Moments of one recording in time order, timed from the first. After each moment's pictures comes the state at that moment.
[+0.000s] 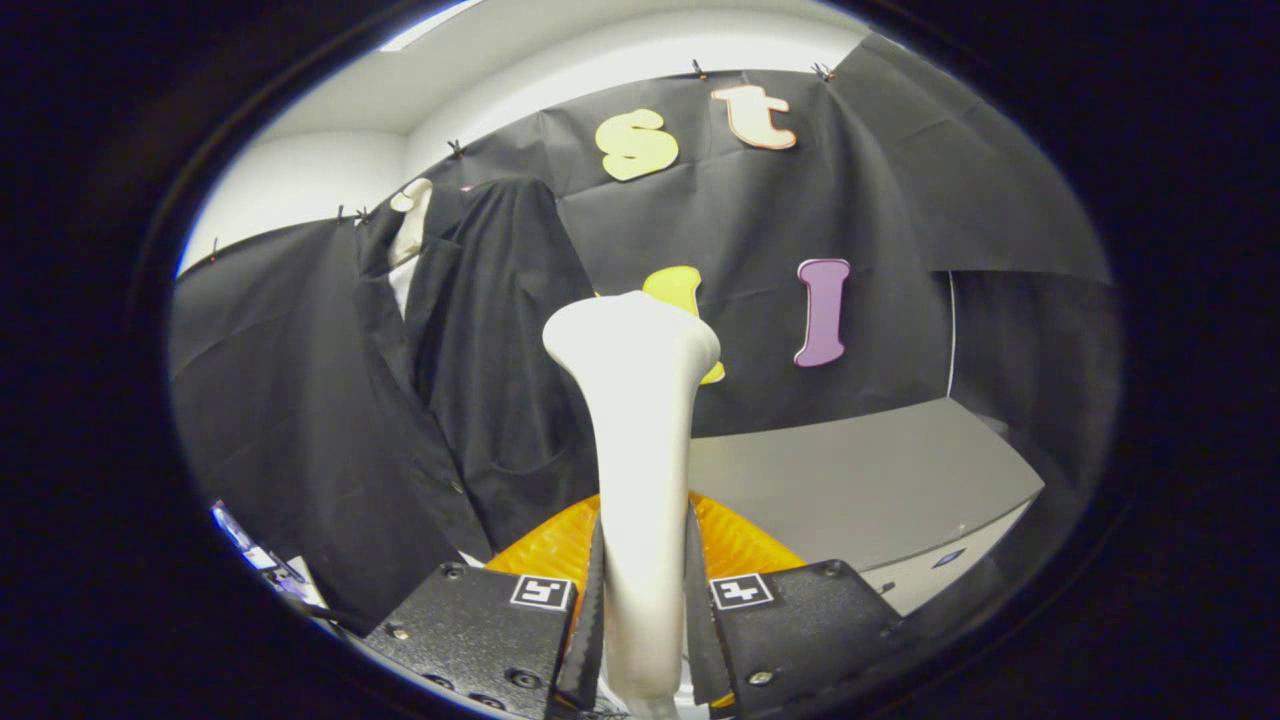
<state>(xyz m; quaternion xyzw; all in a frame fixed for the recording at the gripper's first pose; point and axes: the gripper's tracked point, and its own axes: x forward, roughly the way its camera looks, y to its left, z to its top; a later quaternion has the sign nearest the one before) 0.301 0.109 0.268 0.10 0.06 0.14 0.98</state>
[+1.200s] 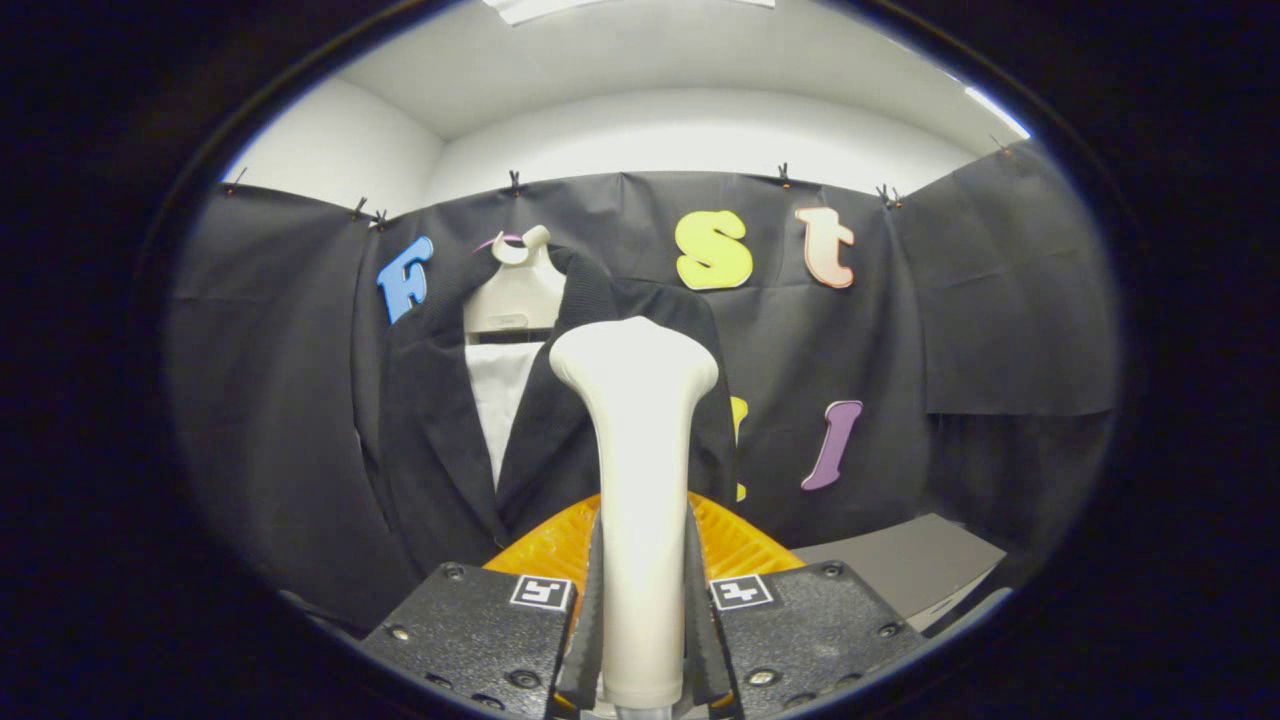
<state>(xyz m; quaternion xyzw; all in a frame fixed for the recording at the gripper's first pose) 0.321 0.289 0.403 0.00 -0.08 0.04 1.00</state>
